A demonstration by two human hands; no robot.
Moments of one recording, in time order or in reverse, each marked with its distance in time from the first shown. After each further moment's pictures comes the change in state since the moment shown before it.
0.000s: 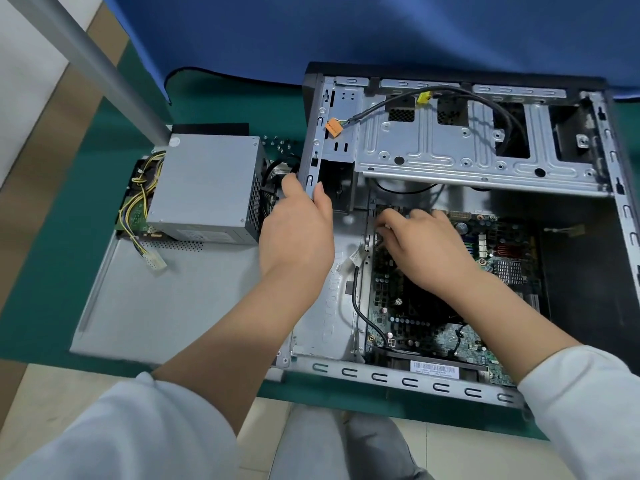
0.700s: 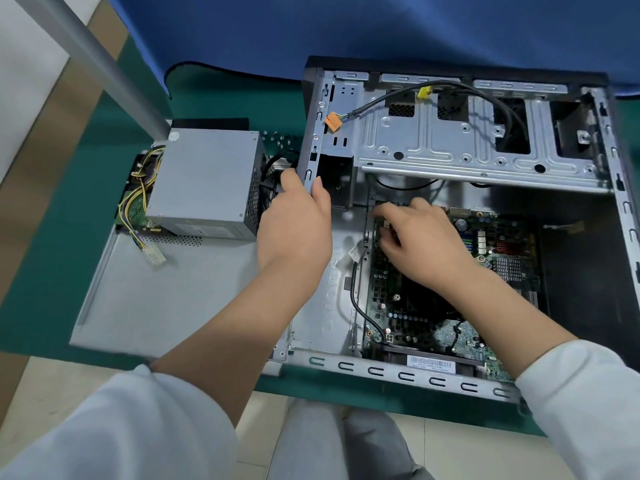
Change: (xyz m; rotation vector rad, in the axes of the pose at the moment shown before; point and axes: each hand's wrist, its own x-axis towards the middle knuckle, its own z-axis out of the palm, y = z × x) left_hand 0.000 0.000 -0.001 0.005 0.001 0.006; right_hand 0.001 -0.001 -0.002 0.053 0.024 -0.009
